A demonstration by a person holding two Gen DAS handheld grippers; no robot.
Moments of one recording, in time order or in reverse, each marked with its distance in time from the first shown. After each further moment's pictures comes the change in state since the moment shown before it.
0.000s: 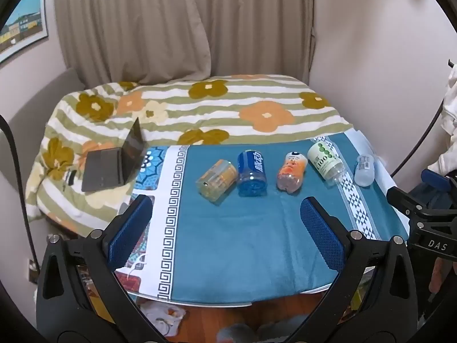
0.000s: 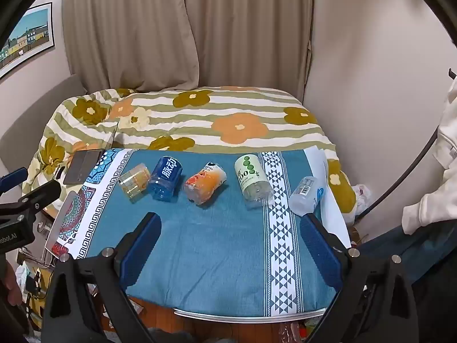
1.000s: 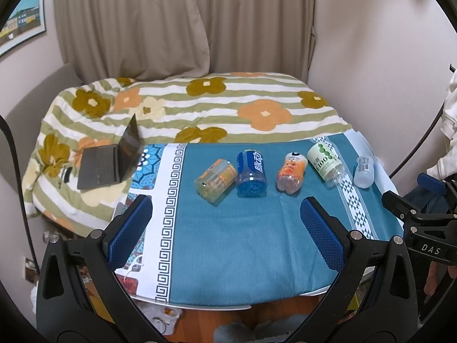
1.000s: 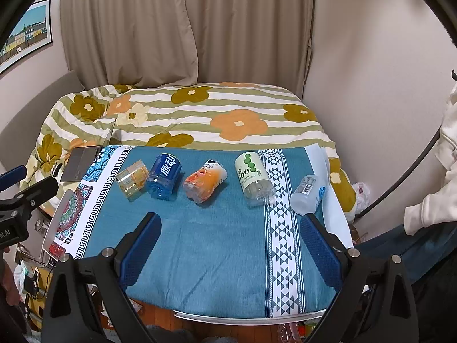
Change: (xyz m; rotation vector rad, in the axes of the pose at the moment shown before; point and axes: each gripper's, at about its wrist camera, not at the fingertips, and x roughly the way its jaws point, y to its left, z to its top) left arm 0.008 0.002 0.002 -0.010 0.018 -0.012; right arm 0.007 0.004 -0.001 -0.006 0.008 -0.002
